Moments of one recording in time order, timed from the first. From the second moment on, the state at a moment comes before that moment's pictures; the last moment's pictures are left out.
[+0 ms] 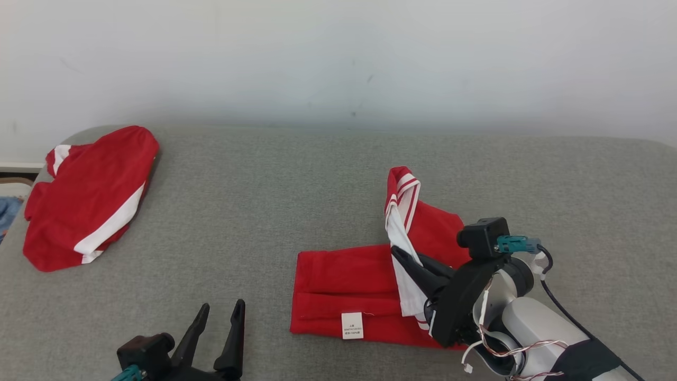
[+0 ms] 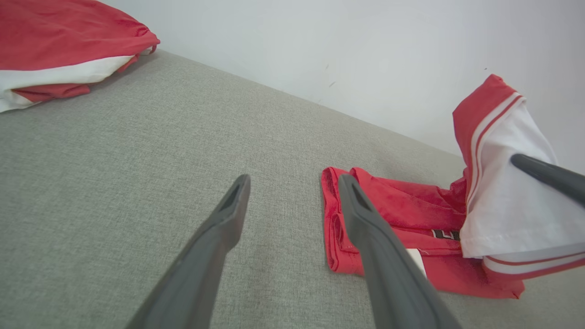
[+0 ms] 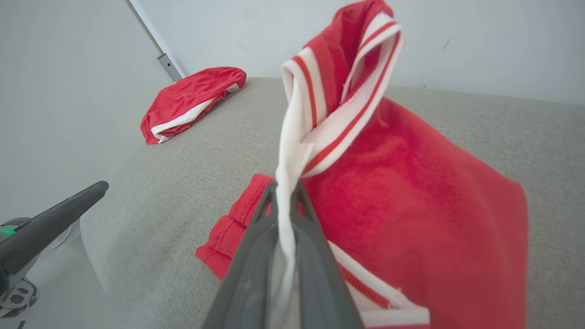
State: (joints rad) left arm -0.12 0.24 -0.53 0.26 -0.65 0.10 -0.23; right arm -0.48 -0.23 0.67 0.42 0.82 0.12 0.06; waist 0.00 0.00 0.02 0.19
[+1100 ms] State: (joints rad) left arm -0.17 0.18 -0.56 0.37 -0.65 0.08 -0.23; right arm -0.63 -0.09 0.75 0.74 0.91 0.03 0.45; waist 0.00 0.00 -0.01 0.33
